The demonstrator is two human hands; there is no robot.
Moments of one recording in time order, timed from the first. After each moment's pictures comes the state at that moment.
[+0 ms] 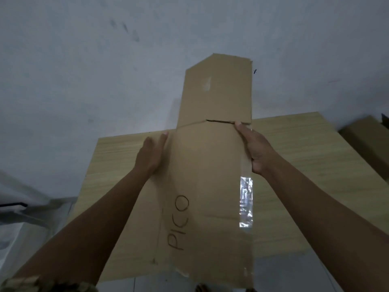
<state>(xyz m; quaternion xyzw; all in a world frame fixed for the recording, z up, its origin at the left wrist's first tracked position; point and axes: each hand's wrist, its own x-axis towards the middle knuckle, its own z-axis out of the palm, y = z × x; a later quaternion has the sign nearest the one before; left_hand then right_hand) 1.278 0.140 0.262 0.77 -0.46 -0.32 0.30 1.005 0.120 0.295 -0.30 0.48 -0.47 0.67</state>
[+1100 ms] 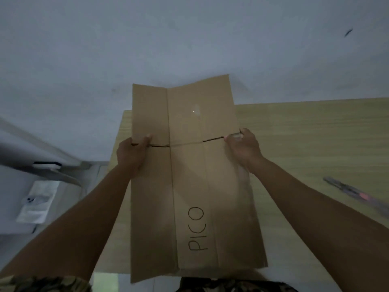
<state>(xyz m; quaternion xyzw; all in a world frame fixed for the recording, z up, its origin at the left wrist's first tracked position) 1.445 0.116 0.188 0.85 -0.29 -0.26 0.35 1.153 0.029 0.165 -0.52 0.66 -0.28 0.47</state>
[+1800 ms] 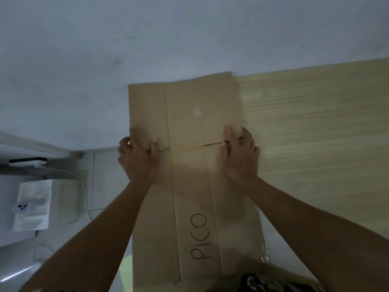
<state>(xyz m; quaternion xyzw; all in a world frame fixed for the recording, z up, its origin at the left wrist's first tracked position) 1.590 0.096 0.062 0.88 -0.43 -0.14 0.15 1.338 0.068 0.051 -0.67 0.71 -0.12 0.18</state>
